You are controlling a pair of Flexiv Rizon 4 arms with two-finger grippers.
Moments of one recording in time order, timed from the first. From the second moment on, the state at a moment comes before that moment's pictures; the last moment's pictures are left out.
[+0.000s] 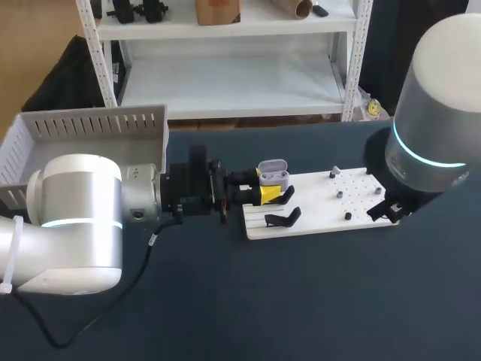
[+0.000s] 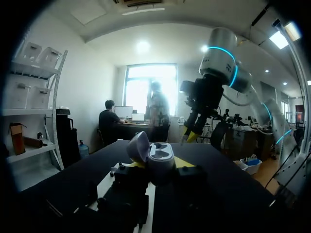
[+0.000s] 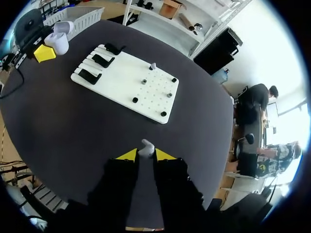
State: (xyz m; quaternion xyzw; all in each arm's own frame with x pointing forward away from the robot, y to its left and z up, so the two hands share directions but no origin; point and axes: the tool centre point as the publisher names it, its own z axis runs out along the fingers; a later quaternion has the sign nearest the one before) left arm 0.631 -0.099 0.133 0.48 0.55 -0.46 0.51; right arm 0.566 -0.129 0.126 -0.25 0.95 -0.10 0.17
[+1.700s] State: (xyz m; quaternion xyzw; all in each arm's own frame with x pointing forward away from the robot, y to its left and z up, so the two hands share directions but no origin) left arm 0.631 -0.099 0.133 0.48 0.55 -0.46 0.51; right arm 0.529 0.001 0.244 0.13 0.99 -0.08 0.06
